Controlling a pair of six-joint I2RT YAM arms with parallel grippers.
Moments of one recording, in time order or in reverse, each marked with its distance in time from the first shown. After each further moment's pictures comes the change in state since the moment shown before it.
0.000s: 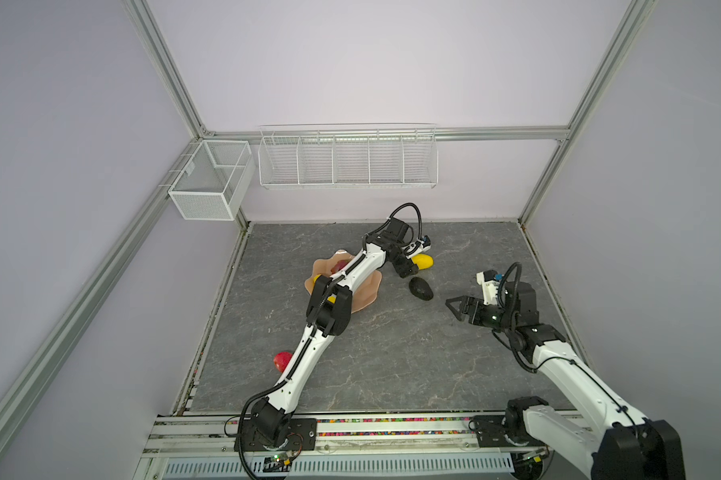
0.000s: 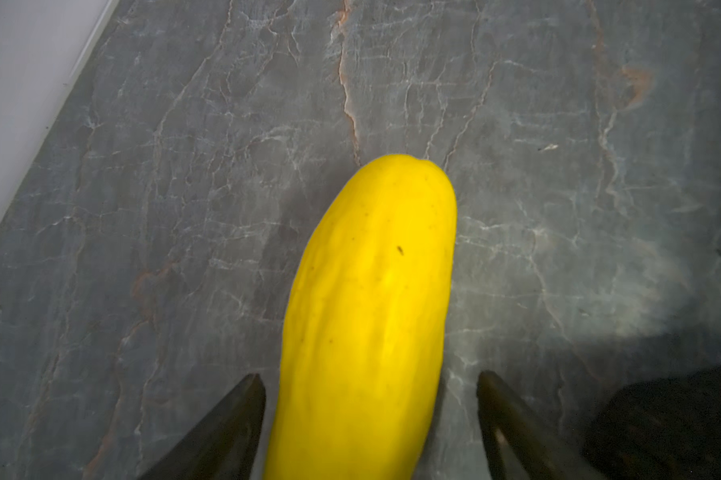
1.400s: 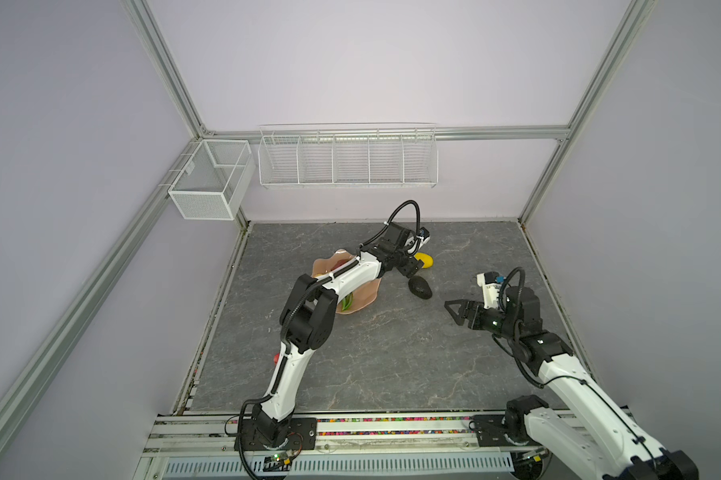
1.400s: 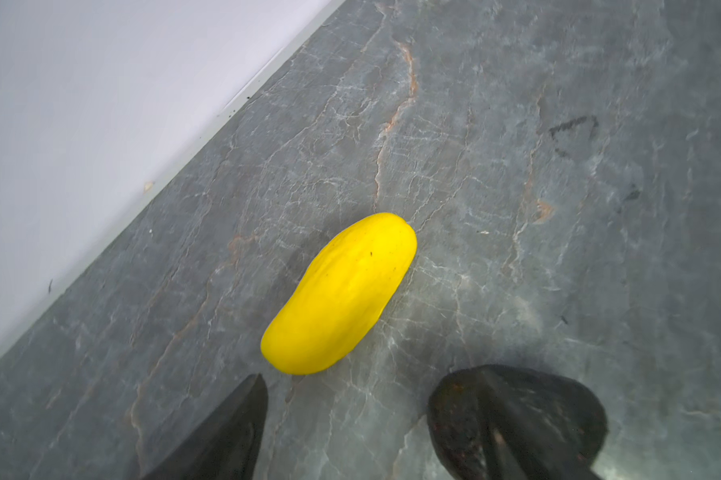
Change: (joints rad) left arm -0.067 -0.426 -0.623 0.423 -0.158 -0.254; right arm 0.081 -0.156 -0.009 -0.061 0.072 0.027
